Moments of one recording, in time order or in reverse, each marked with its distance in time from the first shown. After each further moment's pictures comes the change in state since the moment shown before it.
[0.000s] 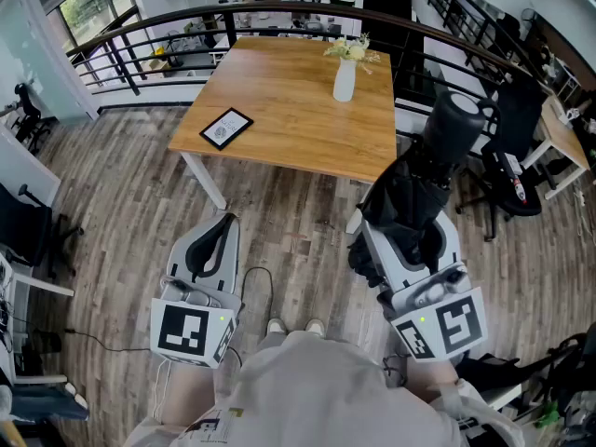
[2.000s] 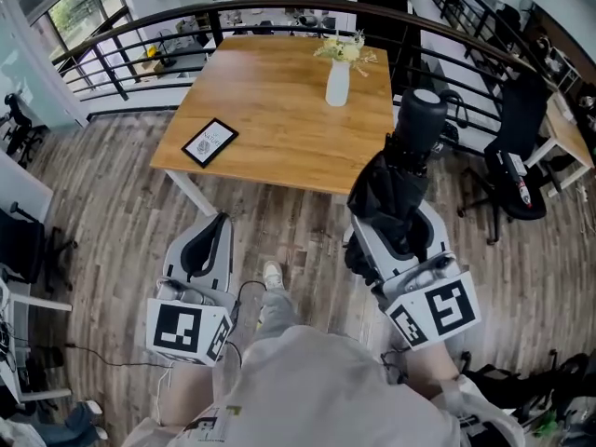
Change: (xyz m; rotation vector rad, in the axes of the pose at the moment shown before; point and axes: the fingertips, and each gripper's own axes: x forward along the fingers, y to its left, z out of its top) left arm 0.132 0.030 -0.041 -0.064 0.015 -0.002; right arm 0.098 -0.090 -0.086 0.038 0.108 0.002
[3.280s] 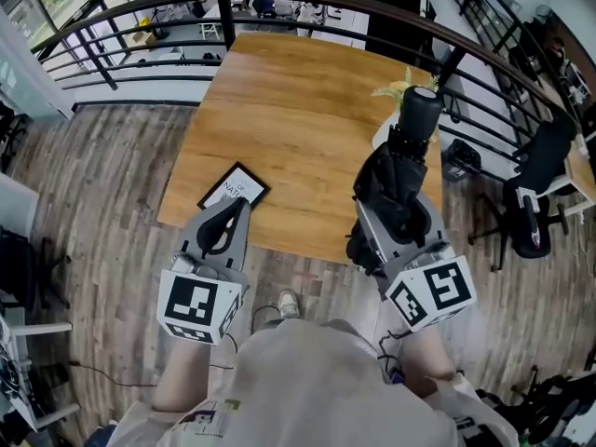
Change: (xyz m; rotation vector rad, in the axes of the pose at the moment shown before) left arm 0.305 0.282 -0.069 -0.047 0.127 -0.119; right arm 0.416 -0.081 -0.067 0.068 0.166 -0.032
